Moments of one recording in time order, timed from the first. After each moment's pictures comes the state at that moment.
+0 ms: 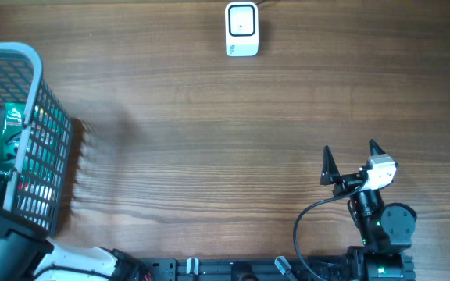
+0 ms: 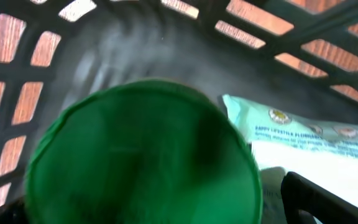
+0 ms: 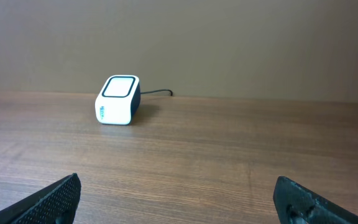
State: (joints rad) left arm 1.04 1.82 1.34 -0.91 -0.22 -0.89; right arm -0.03 0.06 0.01 0.01 -0.18 0.01
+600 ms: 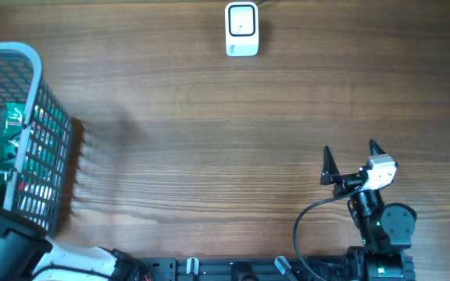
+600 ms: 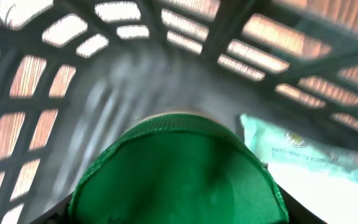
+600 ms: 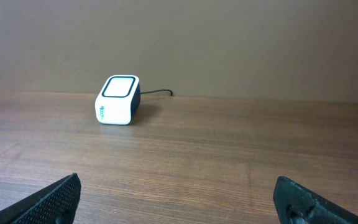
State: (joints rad) left arm 1.04 1.83 1.35 -0.90 -0.29 -0.87; right arm -0.03 0.06 0.01 0.01 -0.18 0.01
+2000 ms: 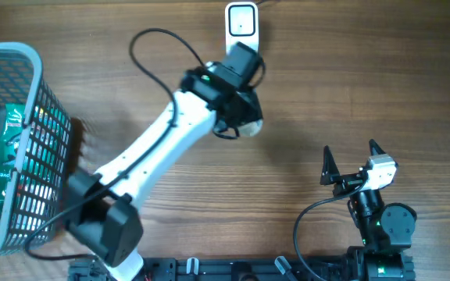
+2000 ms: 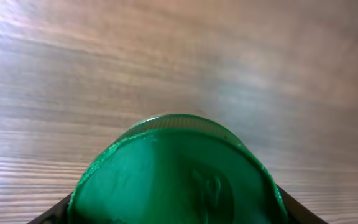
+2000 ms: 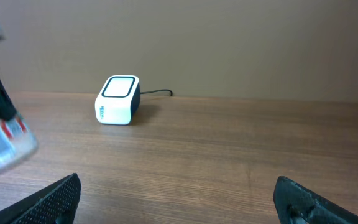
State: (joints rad) left arm -0.65 1.81 1.60 -1.00 0.07 -0.88; right arm -0.03 0.06 0.01 0.01 -0.18 0.01
